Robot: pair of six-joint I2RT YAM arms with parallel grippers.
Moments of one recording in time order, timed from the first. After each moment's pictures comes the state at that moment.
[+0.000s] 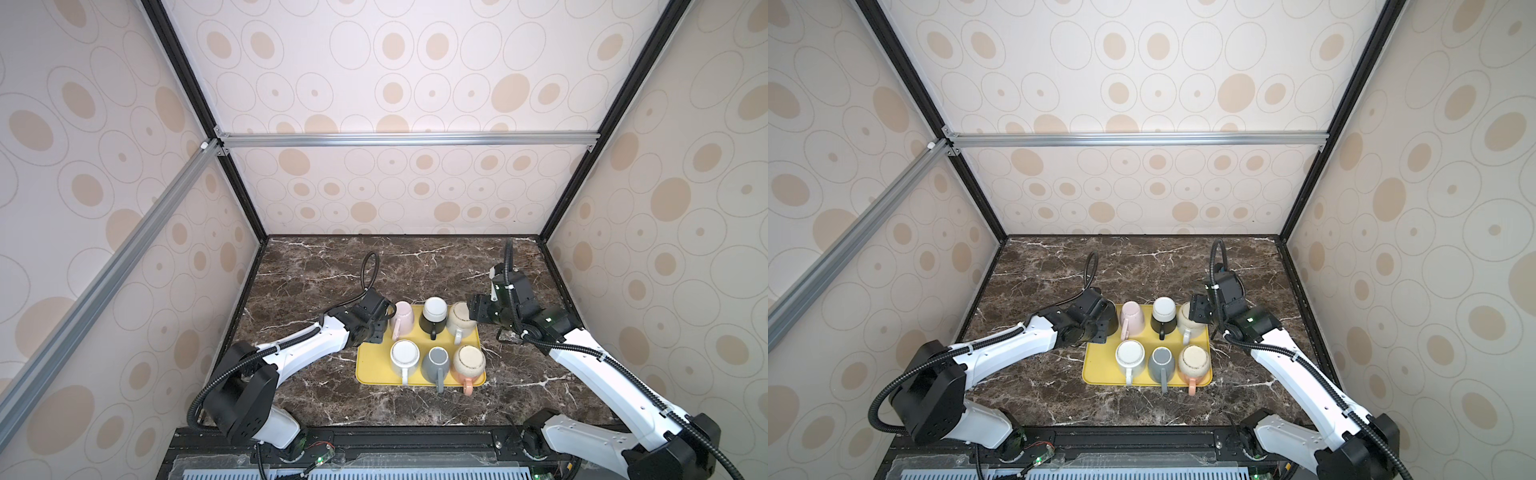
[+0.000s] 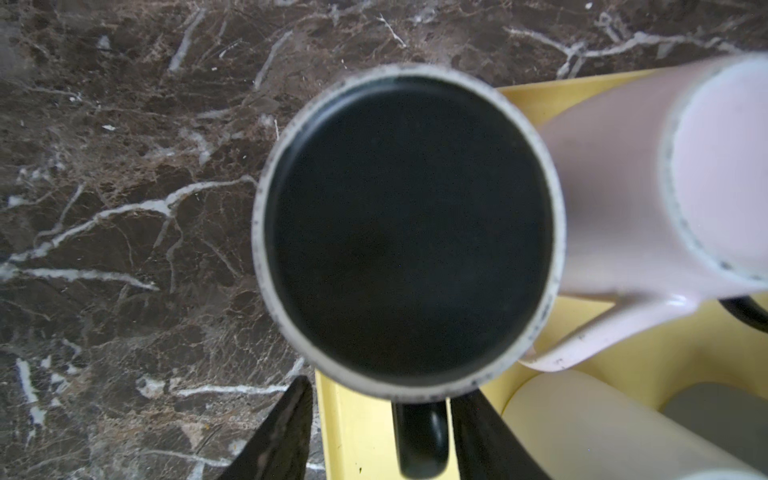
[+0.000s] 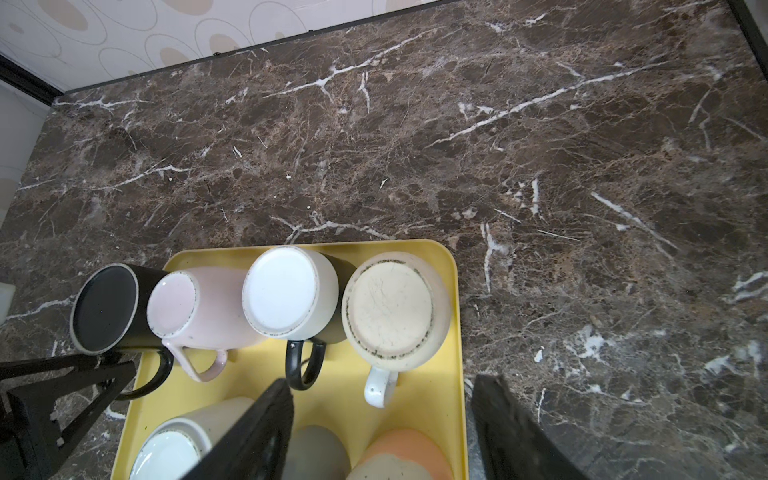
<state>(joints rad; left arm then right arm) -0.69 1.49 0.94 -0.56 -0.25 -0.51 0.48 1.09 0.97 -0.67 0.18 0.50</state>
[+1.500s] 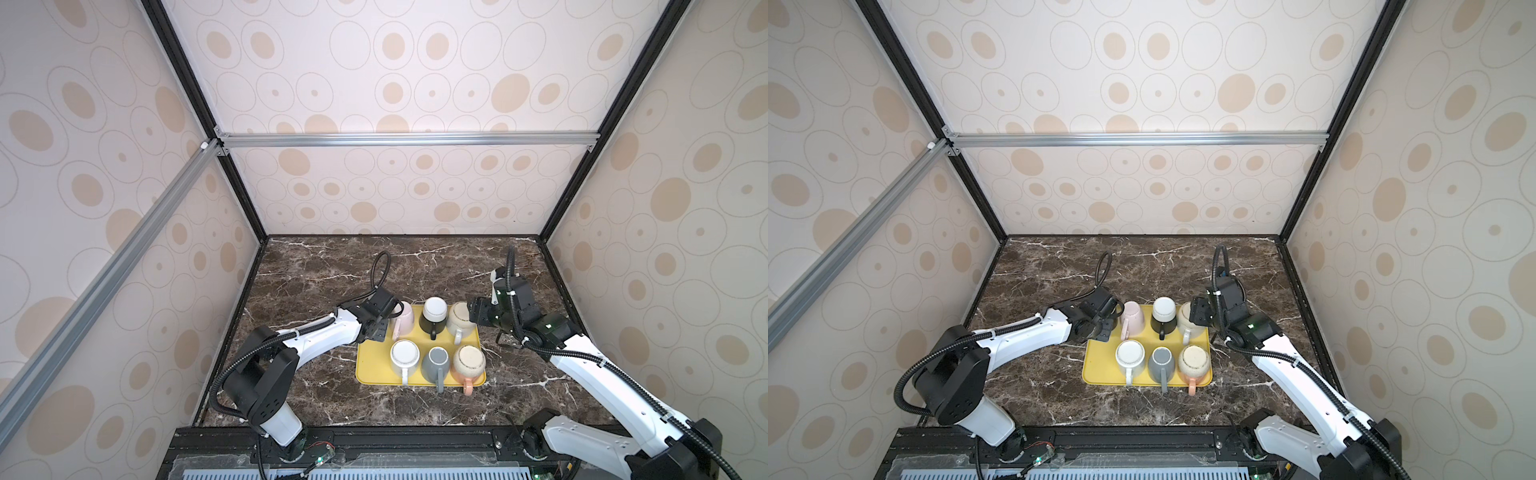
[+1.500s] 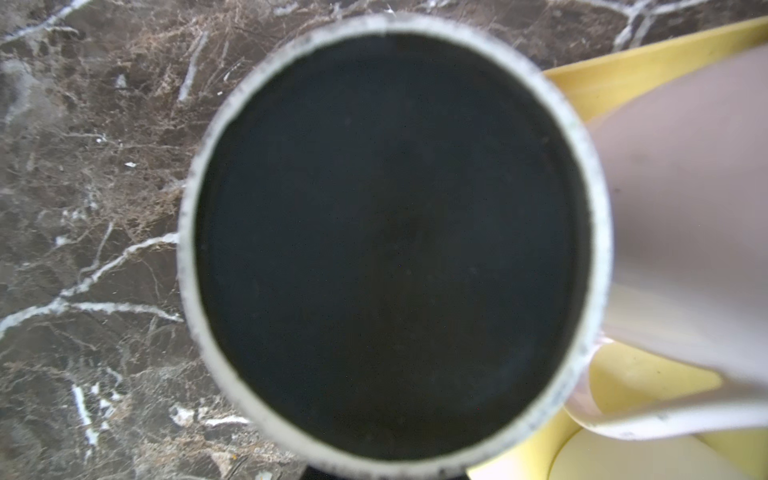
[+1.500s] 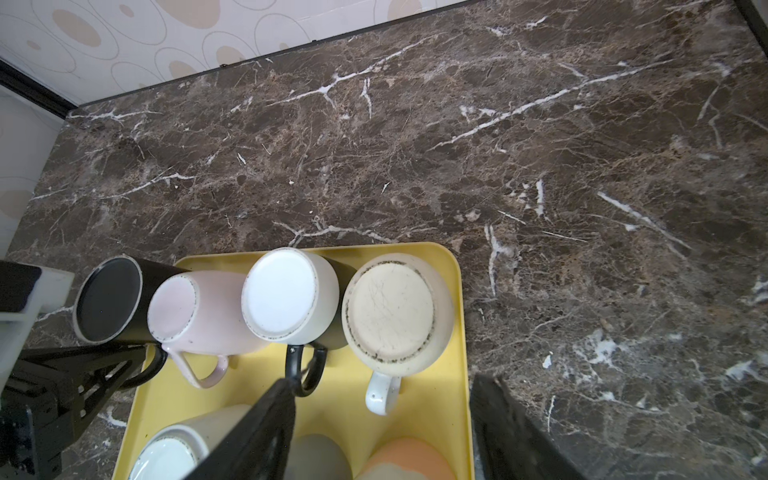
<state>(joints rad) -0.70 1.61 1.02 -0.60 -0.35 -0.44 0.48 1.06 0.91 -0.60 0.17 0.51</state>
